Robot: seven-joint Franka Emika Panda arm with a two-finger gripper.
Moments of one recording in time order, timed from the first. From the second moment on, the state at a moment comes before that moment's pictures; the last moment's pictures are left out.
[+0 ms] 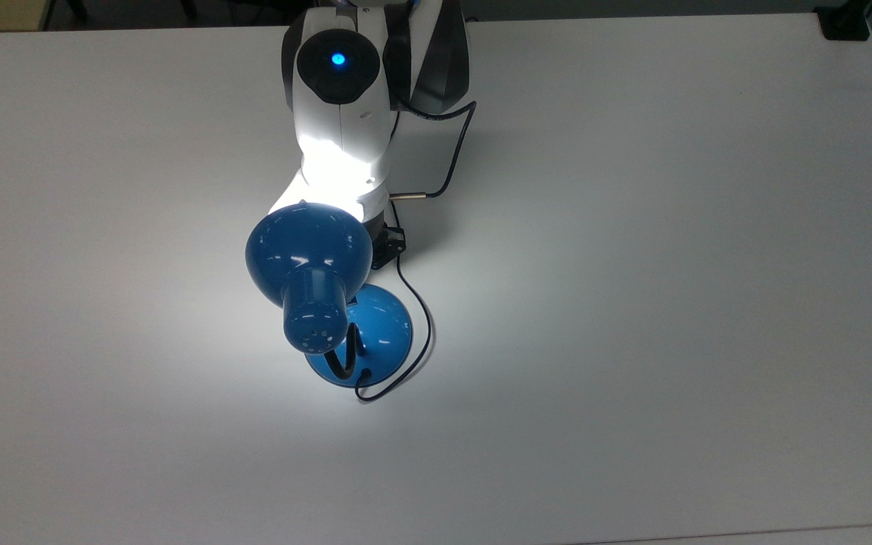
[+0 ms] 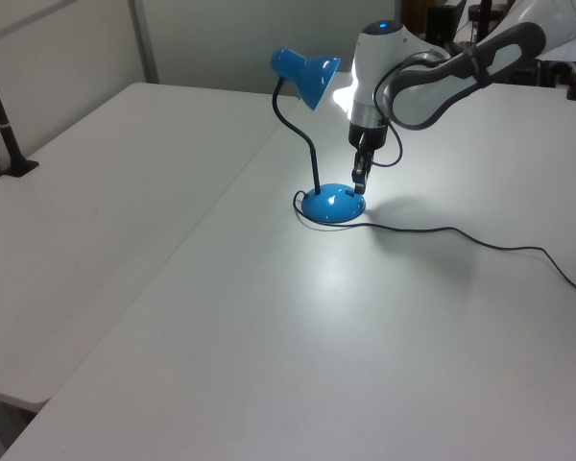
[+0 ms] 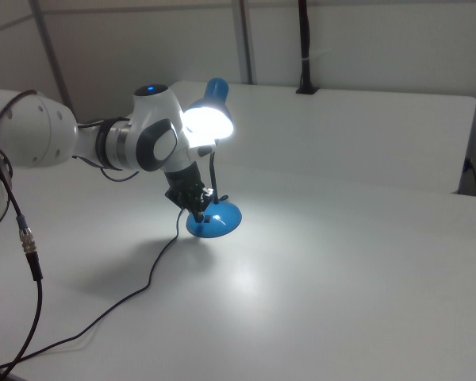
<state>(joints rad) 0.03 0.46 0.02 -1.68 -0.09 2.28 -0.06</state>
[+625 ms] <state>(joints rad) 0.03 0.49 0.02 -1.67 -0.09 2.34 -0.06</state>
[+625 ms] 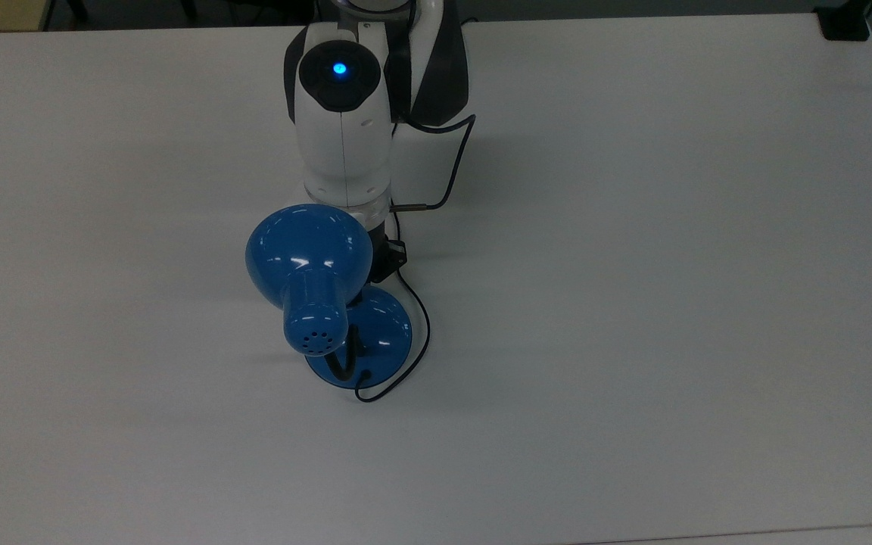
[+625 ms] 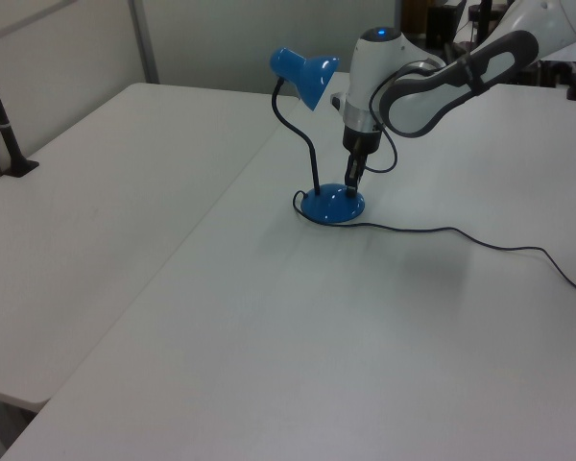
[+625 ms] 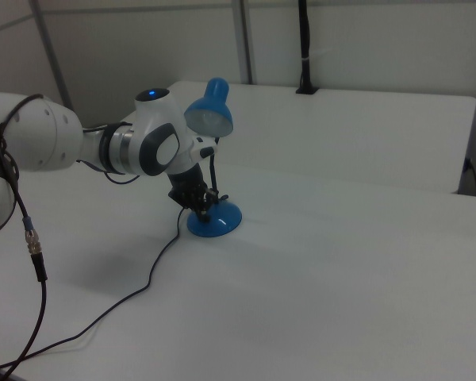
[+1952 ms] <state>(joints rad) 0.01 0.50 0.02 -1.67 -0.09 2.22 -0.06</state>
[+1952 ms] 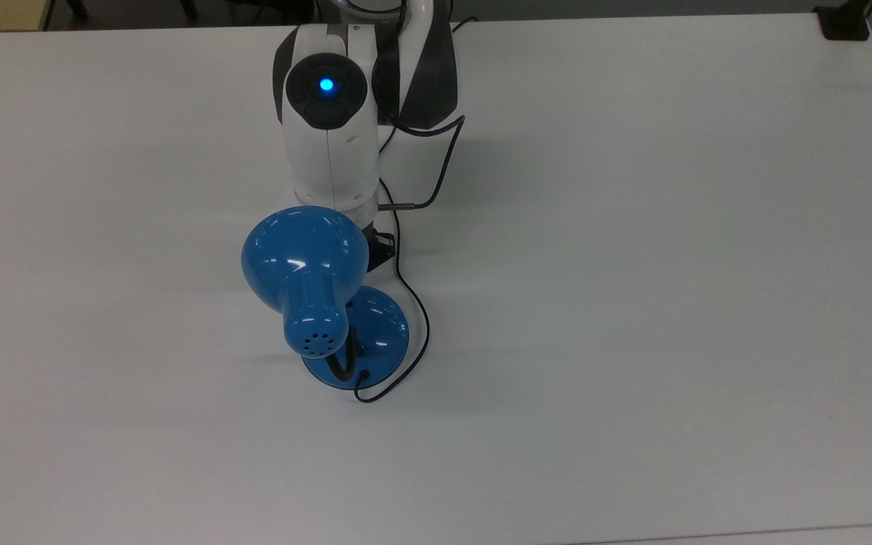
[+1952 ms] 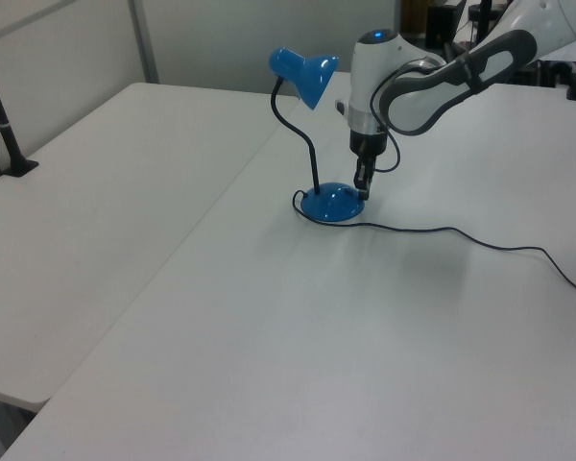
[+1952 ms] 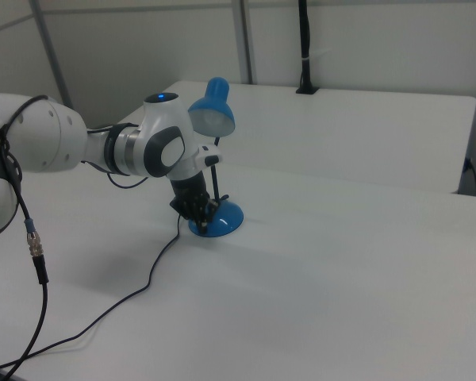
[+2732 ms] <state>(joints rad) 0.02 0.32 0.02 -1.65 -0.09 1.95 -0.06</state>
